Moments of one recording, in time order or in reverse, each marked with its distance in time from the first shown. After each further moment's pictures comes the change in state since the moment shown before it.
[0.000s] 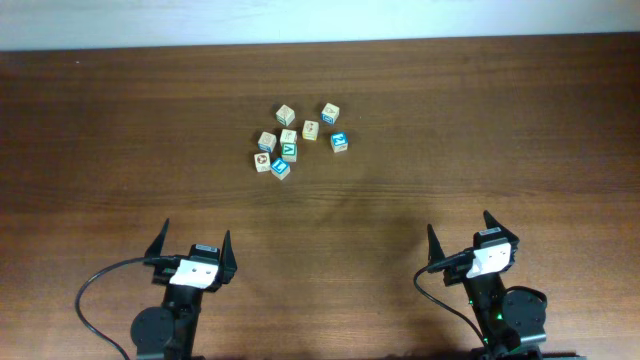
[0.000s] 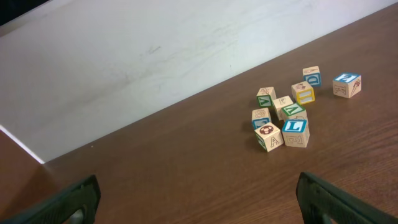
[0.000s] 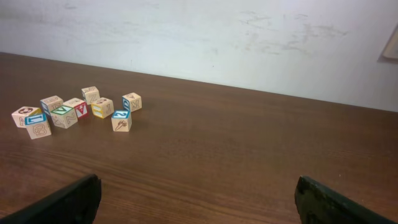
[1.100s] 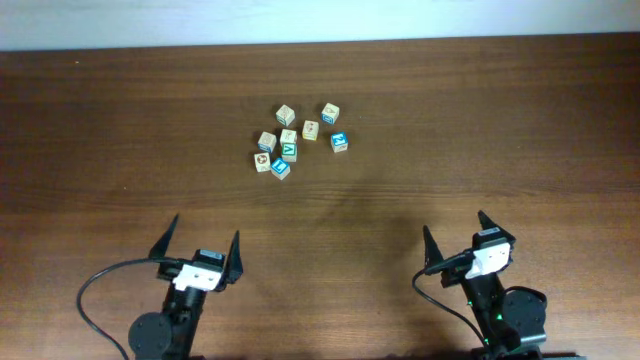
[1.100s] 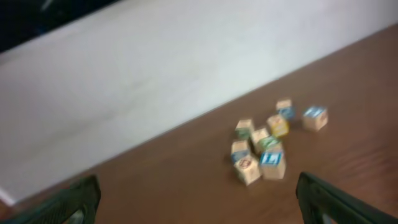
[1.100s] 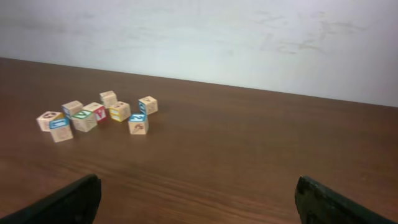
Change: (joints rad) left arm -0.001 0.000 -0.002 0.098 0.122 -0.035; right arm 0.000 0.000 0.000 0.004 -0.059 0.043
